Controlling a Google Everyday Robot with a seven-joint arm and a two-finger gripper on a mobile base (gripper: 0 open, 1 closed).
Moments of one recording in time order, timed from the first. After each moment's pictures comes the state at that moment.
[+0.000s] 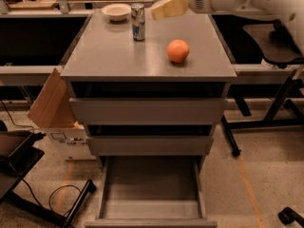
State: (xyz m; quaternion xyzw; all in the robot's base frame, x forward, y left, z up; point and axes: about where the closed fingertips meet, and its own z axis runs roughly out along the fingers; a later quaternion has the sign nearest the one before) arm 0.735 -0.049 1.062 -0.41 0.66 0.18 0.61
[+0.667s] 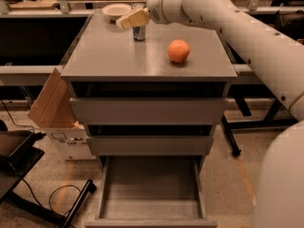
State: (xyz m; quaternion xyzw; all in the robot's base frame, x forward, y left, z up) arm 0.805 0.030 1.011 -0.39 0.67 0.13 0.61
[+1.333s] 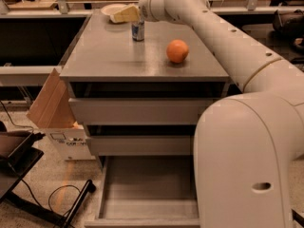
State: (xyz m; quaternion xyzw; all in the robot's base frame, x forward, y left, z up) arm 0.884 0.050 0.983 -0.32 0.72 0.16 0.60
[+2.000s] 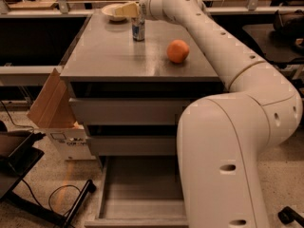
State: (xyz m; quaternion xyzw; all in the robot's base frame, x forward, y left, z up) arm 0.921 0.050 0.979 -0.26 0.73 0.18 0.61
